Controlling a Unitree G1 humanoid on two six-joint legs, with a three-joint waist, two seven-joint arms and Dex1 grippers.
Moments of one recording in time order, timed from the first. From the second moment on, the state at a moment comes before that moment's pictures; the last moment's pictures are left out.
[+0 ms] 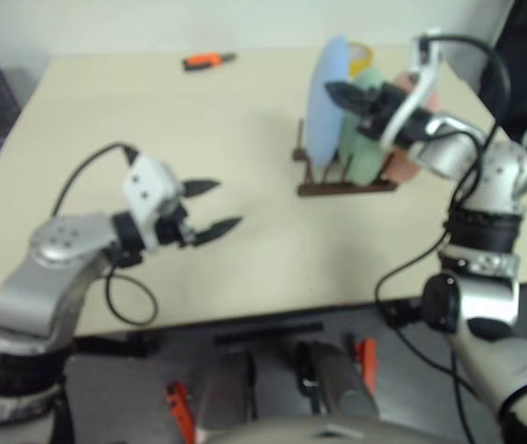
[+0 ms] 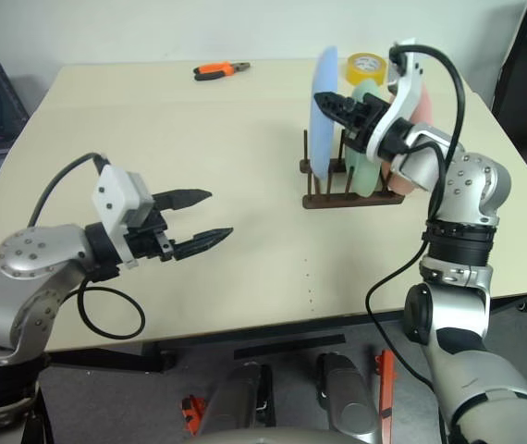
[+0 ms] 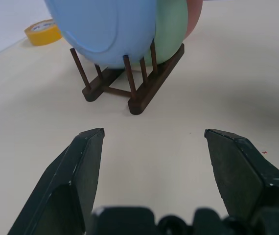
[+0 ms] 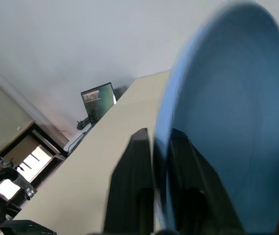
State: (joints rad) left arm -0.27 0.78 0.11 -0.48 -0.49 0.60 -0.80; right arm -0.98 -0.28 -0.33 0.16 0.76 1.05 0.35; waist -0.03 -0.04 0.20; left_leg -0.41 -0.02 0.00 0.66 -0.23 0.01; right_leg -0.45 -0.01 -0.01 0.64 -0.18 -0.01
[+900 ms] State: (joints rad) left arm -0.31 0.89 0.25 -0.38 -0.52 0.61 -0.87; right arm -0.87 -1.03 -0.26 0.21 0.60 0.74 1.00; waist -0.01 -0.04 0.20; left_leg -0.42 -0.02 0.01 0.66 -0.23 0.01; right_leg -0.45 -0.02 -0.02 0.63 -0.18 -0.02
